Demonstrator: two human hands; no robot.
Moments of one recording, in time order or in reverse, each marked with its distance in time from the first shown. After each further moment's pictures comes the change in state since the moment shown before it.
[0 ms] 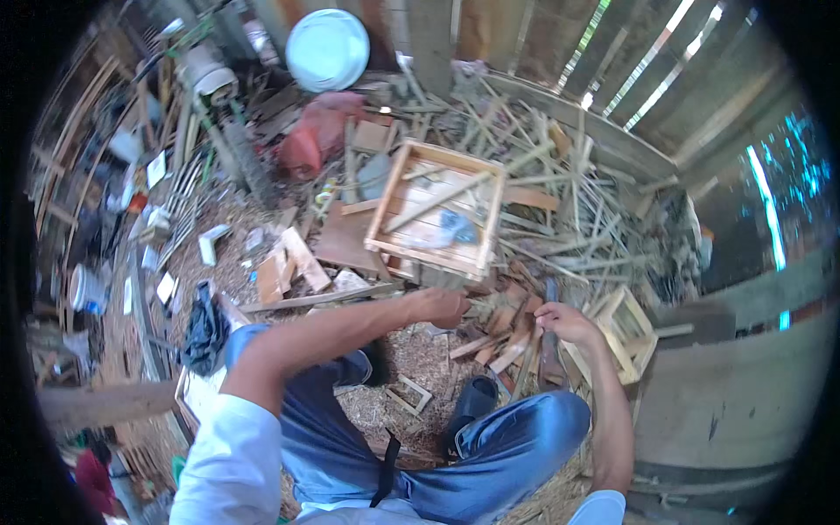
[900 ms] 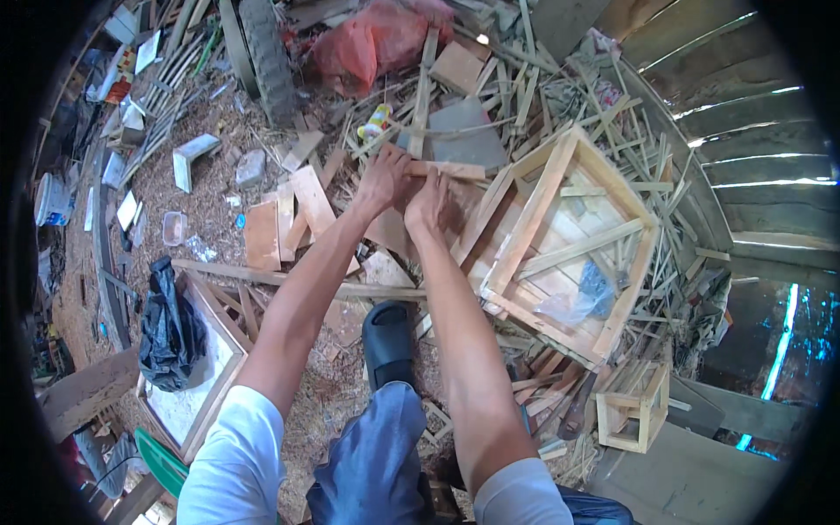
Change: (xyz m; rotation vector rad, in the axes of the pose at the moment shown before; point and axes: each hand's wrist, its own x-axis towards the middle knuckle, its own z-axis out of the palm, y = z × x) left_hand -0.064 -0.412 0.106 0.046 0.863 -0.690; right_hand 0.437 -0.244 0.316 -0.307 0.570 -0.154
